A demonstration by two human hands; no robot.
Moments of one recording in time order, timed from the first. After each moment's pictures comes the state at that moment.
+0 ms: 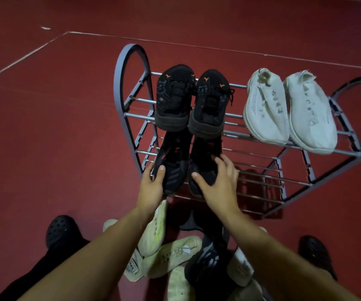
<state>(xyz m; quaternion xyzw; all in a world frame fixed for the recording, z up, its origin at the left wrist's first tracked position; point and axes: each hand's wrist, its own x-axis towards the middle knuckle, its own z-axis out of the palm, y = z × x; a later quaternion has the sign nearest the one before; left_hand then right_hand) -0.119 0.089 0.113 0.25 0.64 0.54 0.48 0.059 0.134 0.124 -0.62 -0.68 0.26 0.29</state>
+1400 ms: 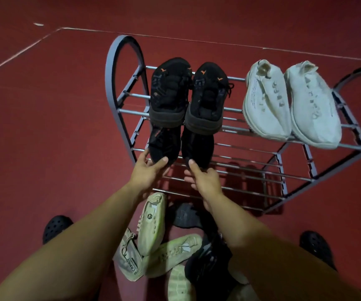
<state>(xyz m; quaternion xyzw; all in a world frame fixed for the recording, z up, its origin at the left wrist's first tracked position) -0.144 0.130 0.110 0.22 0.55 0.57 0.57 0.022 0.156 0.091 -0.58 -0.40 0.61 0.36</state>
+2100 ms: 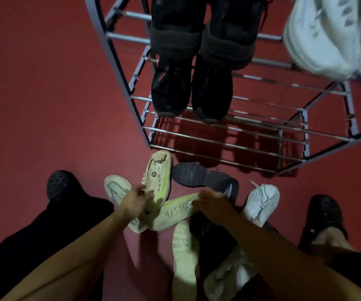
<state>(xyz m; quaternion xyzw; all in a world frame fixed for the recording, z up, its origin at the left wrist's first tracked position) -0.173 -0.011 -0.050 0.30 0.78 0.20 0.51 0.088 0.056 -0.070 -0.59 -0.61 0.53 -0.03</state>
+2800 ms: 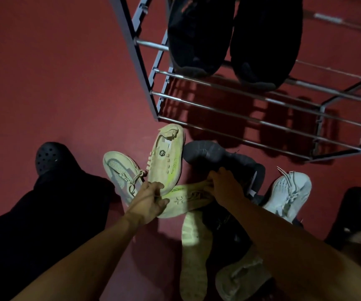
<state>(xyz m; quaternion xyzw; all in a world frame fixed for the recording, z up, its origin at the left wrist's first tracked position) -0.174 -0.054 -0.173 0.52 0.73 0.12 0.43 0.062 0.080 -0.158 -0.53 -0.78 0.28 -0.17</state>
